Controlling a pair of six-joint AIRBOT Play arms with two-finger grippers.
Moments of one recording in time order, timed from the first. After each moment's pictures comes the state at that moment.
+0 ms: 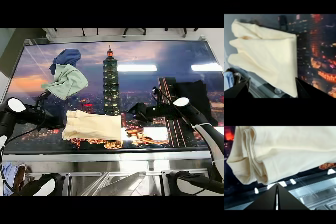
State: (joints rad) left arm 0.10 -1.12 0.91 1.17 -1.39 -1.33; right arm 0.10 -1.34 0.84 -0.45 1.06 1.29
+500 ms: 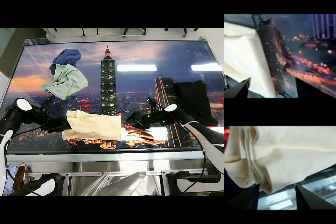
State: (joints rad) left arm 0.10 -1.24 0.91 1.15 -1.39 -1.34; right arm 0.14 -1.50 0.80 -0.45 1.01 1.23
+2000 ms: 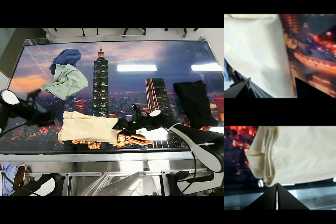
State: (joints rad) left arm 0.14 -1.16 1.10 1.32 -1.49 -1.48; right arm 0.38 -1.59 0.80 -0.23 0.97 1.15
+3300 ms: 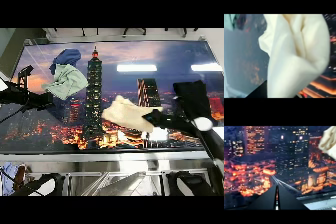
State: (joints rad) left arm 0.11 -1.20 1.30 1.21 -1.45 -1.49; right arm 0.01 -0.78 0.56 -0.55 0.86 1.48
